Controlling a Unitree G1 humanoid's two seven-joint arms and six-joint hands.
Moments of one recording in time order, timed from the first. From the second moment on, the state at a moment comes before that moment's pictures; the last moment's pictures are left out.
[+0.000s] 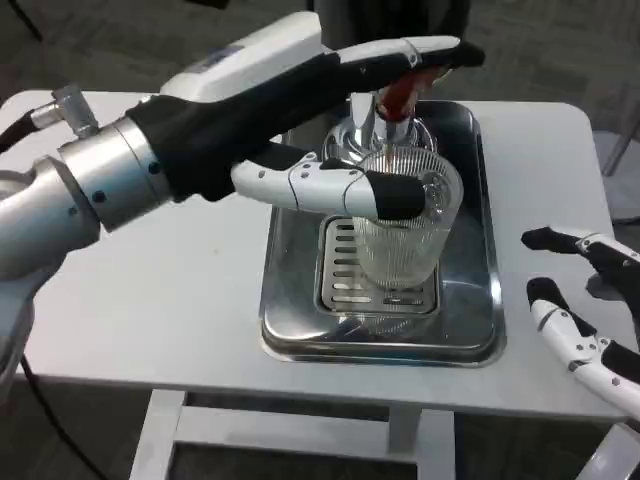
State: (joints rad) left arm -0.84 0.67 -0.10 0.04 0.05 -0.37 -0.66; right arm 0.13 -0.23 -0.07 -0.87 -0.54 0.39 0.29
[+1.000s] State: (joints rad) left arm -0.85 0.68 -0.12 0.07 0.09 -0.42 -0.64; right arm 0.06 -0.20 -0.14 -0.87 -0.26 0.46 0.24
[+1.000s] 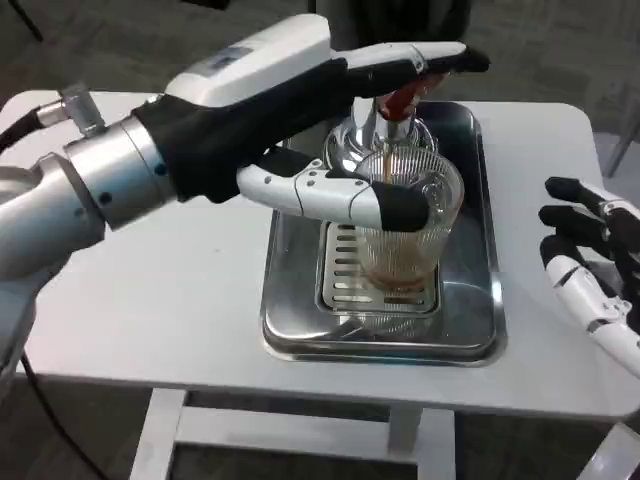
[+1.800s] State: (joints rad) left arm -0.84 0.69 -0.12 0.04 0.09 -0.40 -0.63; right arm -0.01 -0.26 -0.06 -0.73 -0.28 0.38 0.20
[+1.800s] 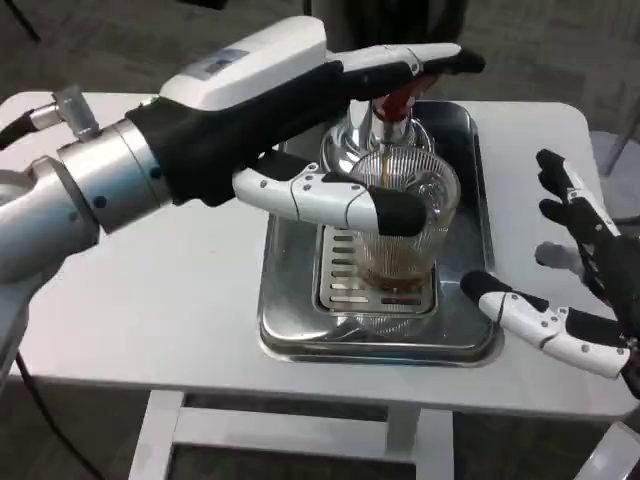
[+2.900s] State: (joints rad) left arm -0.84 0.71 -0.12 0.04 0.09 -0.41 -0.63; right arm -0.15 -0.16 0.02 -0.56 -0.29 0.34 0.08
